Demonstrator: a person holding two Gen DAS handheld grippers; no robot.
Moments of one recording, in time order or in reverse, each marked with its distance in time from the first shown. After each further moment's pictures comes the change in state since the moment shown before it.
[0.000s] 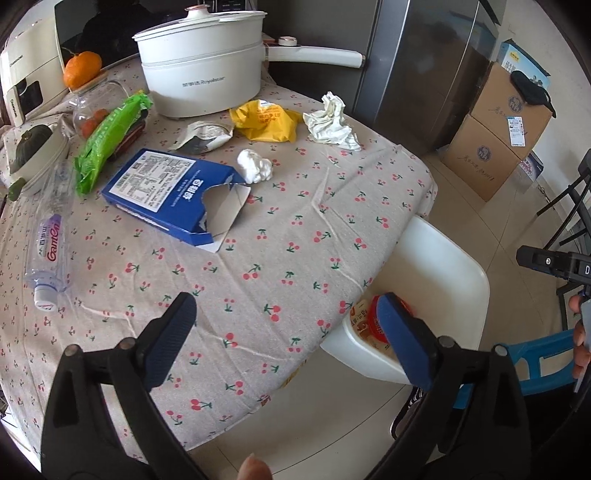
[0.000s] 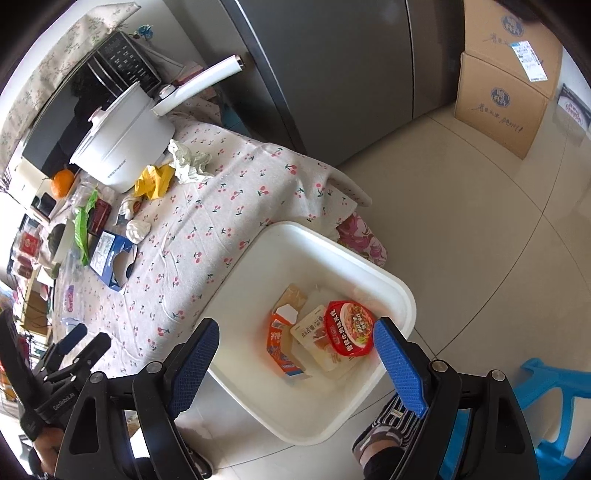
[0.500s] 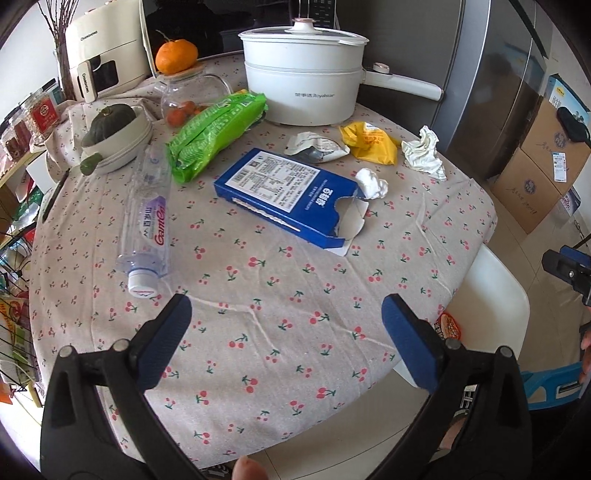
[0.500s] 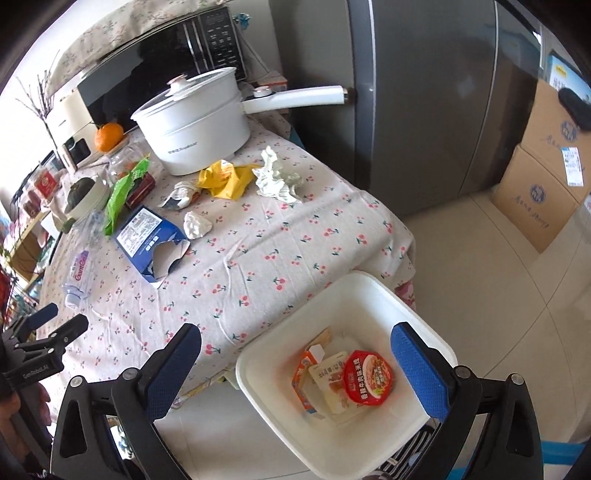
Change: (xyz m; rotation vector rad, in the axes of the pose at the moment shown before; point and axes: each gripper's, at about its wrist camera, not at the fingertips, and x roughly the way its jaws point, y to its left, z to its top) left arm -0.031 0.089 -0.012 -0.114 -0.052 0.172; right arm 0.001 0.113 0.003 -0.285 -0.146 -0.025
